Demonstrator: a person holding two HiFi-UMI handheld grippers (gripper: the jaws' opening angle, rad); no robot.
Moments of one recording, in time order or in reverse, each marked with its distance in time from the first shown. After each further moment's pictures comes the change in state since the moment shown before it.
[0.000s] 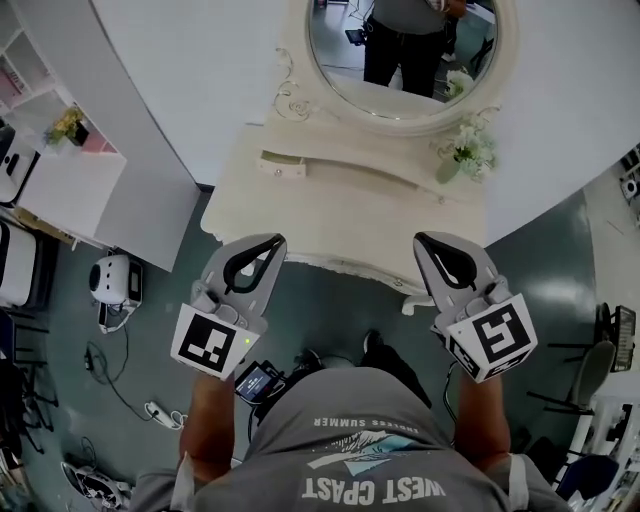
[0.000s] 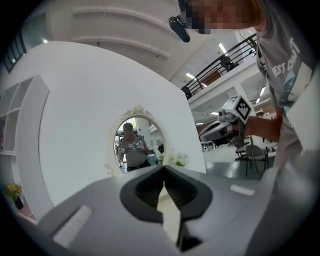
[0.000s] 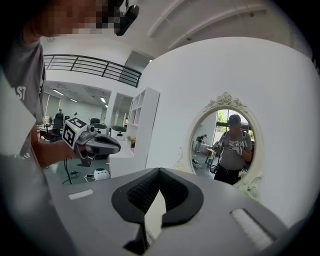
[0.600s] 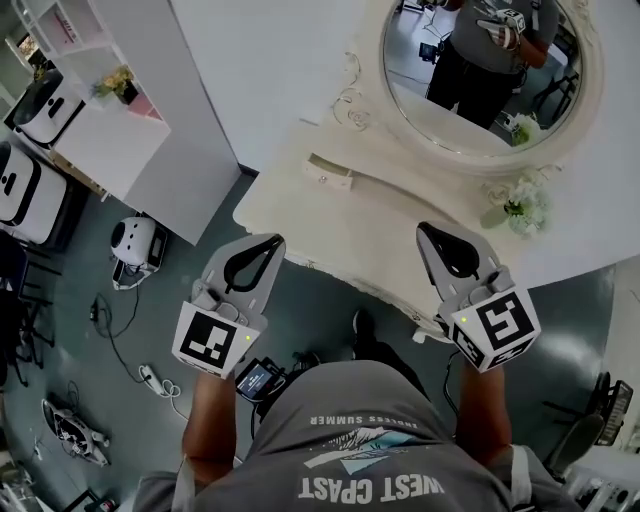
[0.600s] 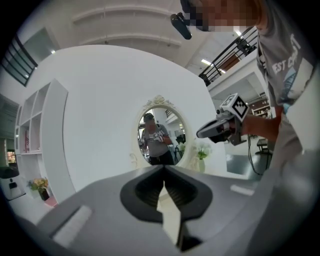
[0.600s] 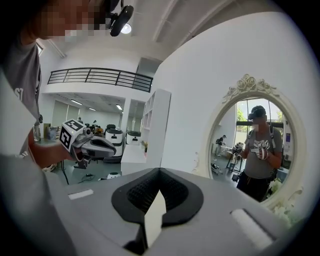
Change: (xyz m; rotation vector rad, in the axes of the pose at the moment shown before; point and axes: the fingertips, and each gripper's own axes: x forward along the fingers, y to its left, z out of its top) left arm -0.001 0.070 -0.029 -0.028 0.093 0.236; right arm 0.112 -0.016 0.020 -0.030 -0.066 0.224
